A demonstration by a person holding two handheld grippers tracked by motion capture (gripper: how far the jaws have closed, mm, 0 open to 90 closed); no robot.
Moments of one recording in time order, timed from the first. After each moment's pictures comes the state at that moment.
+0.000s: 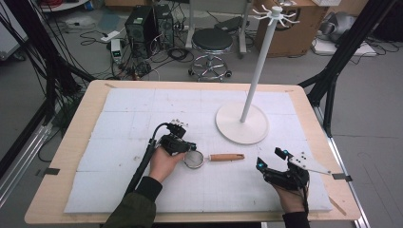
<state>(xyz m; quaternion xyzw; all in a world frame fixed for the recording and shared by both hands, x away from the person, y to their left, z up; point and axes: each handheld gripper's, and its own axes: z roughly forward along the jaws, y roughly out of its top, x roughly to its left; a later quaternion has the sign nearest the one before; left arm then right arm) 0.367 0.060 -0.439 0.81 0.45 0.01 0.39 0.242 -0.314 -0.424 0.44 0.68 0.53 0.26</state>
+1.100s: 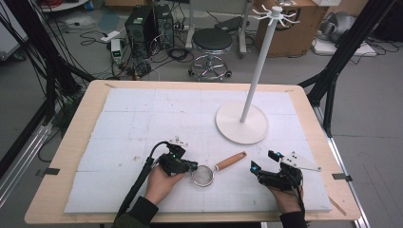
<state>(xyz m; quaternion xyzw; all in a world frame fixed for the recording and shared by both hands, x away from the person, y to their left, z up) 0.307 0.054 -0.453 0.82 0.40 -0.04 0.41 0.247 -0.303 -0.432 0.44 0.71 0.50 0.23</state>
